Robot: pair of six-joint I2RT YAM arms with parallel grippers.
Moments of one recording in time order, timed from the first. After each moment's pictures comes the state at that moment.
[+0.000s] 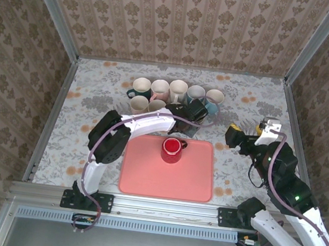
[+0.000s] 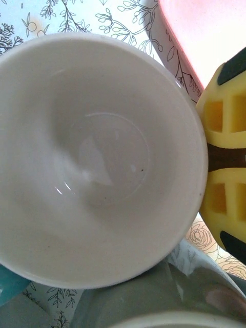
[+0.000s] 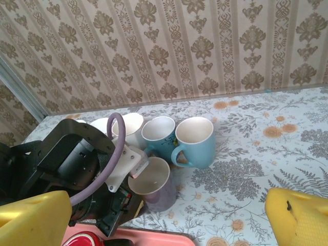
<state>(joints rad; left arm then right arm) -0.95 2.06 1.61 -0.62 -0.20 -0.34 0.52 0.51 0.86 -0.58 0.33 0.33</state>
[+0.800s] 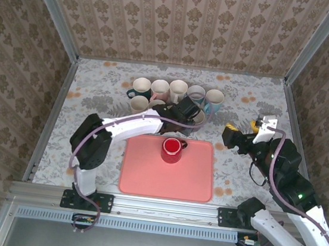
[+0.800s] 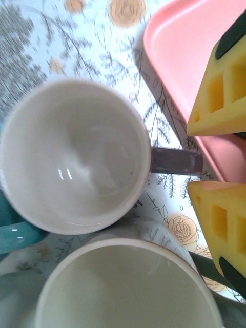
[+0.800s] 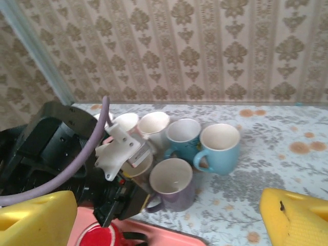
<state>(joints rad) -0.96 1.85 1.45 -0.53 -0.14 -0.35 0.52 0.56 0.94 -0.59 0.17 0.24</state>
